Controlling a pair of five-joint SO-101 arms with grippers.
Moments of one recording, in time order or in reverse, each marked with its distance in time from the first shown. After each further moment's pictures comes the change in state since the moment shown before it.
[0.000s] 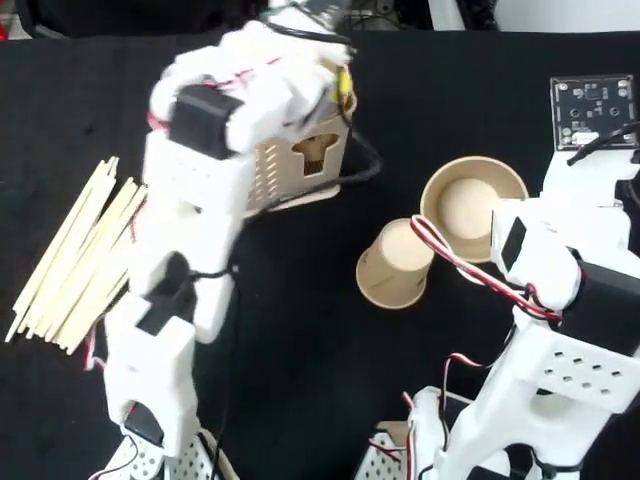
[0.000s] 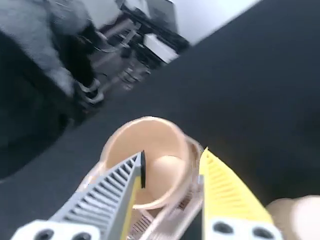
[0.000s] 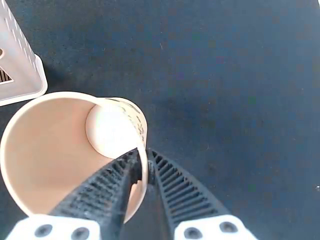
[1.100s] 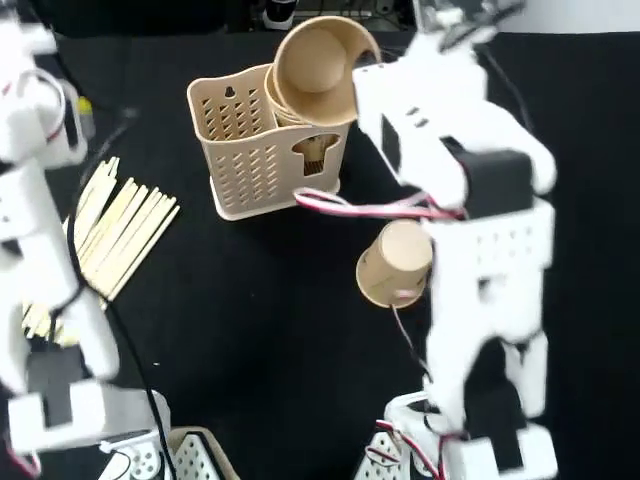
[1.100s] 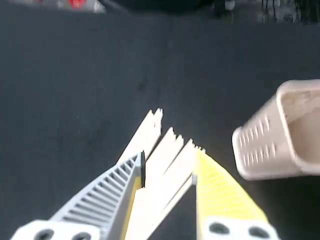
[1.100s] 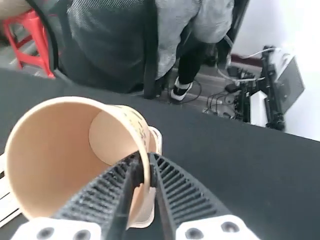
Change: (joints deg) left arm -40.8 -26.6 29.6 11.1 9.4; right arm -32.3 27.1 -21.5 -24.4 -11.7
